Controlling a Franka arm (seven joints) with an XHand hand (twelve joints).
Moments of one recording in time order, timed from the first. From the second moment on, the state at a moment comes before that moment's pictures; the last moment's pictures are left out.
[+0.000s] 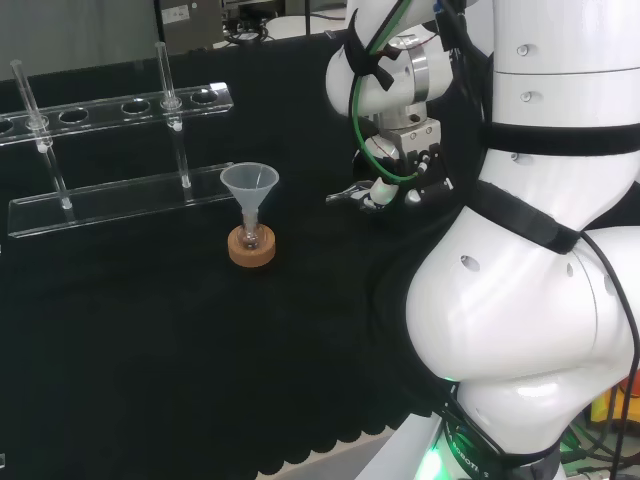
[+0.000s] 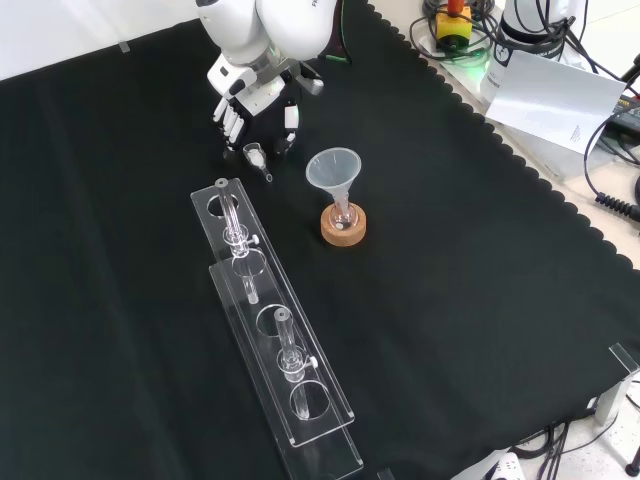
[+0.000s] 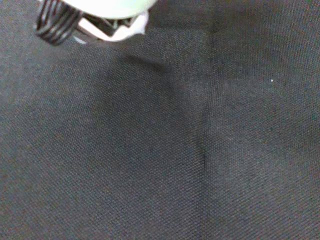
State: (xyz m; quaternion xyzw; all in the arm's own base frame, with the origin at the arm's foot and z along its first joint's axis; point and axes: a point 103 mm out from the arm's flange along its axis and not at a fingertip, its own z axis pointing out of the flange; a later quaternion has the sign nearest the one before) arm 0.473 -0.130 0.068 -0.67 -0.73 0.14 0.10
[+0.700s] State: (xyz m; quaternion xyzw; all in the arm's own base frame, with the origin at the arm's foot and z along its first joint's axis) arm 0.476 -0.127 0.071 -0.66 -0.74 0.14 0.08
